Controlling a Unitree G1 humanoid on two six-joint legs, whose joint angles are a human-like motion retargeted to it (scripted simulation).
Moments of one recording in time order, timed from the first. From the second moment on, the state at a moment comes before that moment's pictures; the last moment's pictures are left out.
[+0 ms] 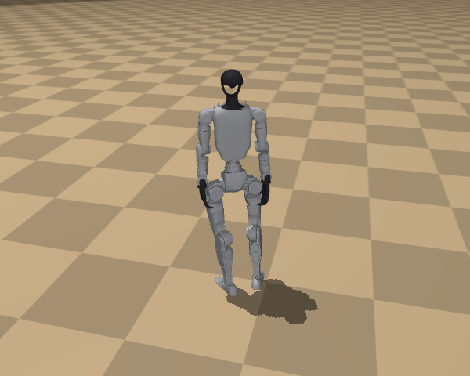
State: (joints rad) left arm 0.06 0.07 0.34 1.57 0.28 0.11 -0.14; right arm 0.07 -0.11 -0.04 1.53 -0.26 0.12 0.17; waist -0.20 0.04 -0.23; left_leg -0.06 -0.05 0.26 -0.04 -0.06 -0.01; right_leg -0.09 -0.12 -0.49 0.04 -0.04 0.11
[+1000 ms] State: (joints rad) left arm 0.06 0.09 0.35 1.57 0.28 0.11 -0.13; right arm 0.07 -0.12 -0.02 1.55 -0.27 0.12 0.18; waist -0.06 -0.03 -0.21; left_leg -0.12 -0.09 0.06 -0.01 -0.01 0.02; right_leg 0.01 -0.15 -0.66 0.02 -0.04 0.12
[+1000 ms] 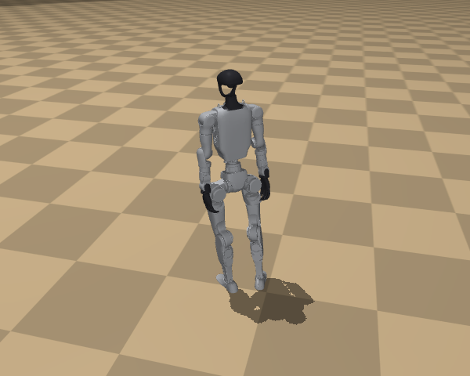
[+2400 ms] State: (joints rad) left arm 0.08 0.07 0.36 1.53 0.22 0.08 -0.11; right arm 0.07 -0.13 0.02 1.57 -0.29 0.12 0.19; waist 0.03 -0.07 -0.20; left_leg -0.19 -0.12 -0.08 0.01 0.03 0.00; right_leg 0.05 -0.15 -0.77 0.03 -0.05 0.13
